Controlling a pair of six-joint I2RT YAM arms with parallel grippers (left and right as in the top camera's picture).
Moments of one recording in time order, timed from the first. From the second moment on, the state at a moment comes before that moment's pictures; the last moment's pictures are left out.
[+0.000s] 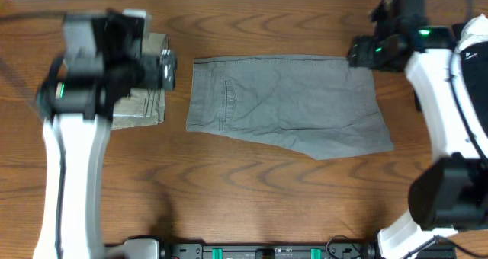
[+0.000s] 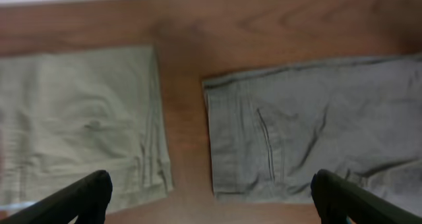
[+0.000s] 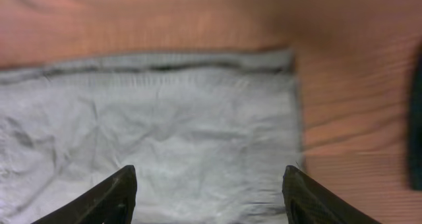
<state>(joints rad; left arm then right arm) 0.00 1.46 1.61 -1.01 0.19 0.07 -0.01 1.80 1.66 -0.93 -0.12 0.15</state>
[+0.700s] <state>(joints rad) 0.00 1.94 1.67 -0.92 0.28 0.07 -0.17 1.91 1.62 -0.78 -0.13 -0.18</state>
